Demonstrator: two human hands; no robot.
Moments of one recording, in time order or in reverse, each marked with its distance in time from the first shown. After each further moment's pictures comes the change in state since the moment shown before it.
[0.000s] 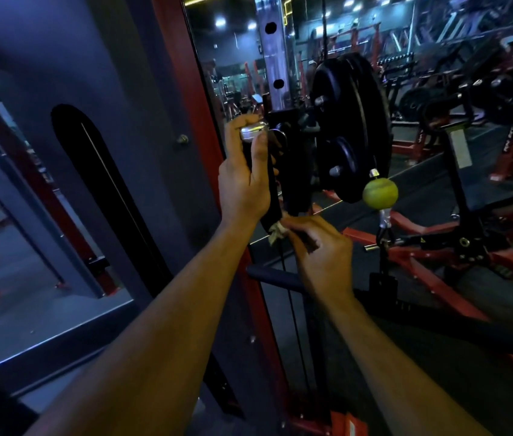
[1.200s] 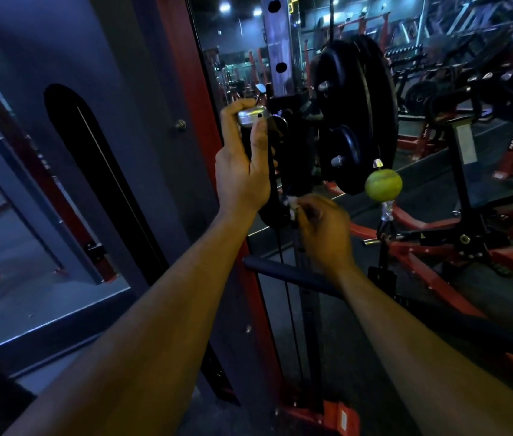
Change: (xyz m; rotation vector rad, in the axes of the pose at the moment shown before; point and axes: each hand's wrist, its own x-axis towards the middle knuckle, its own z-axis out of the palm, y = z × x) left_hand -0.002 -0.002 0.004 0.011 0.033 0.013; right_hand 0.028 0.040 0.004 -0.036 -0.127 0.106
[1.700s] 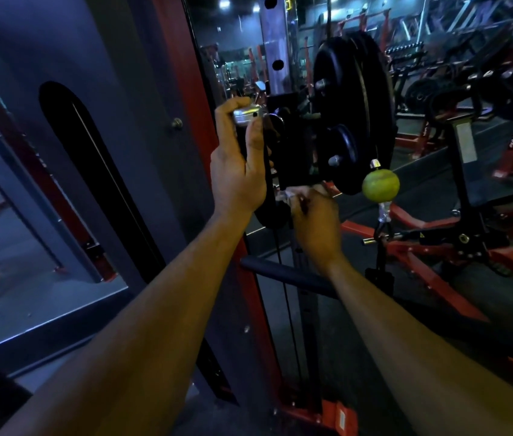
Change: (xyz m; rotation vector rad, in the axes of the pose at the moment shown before) left_hand 0.000 0.000 -0.001 0.011 -0.001 0.006; right_hand 0.017 -0.001 0.012 -0.045 -0.010 0.153
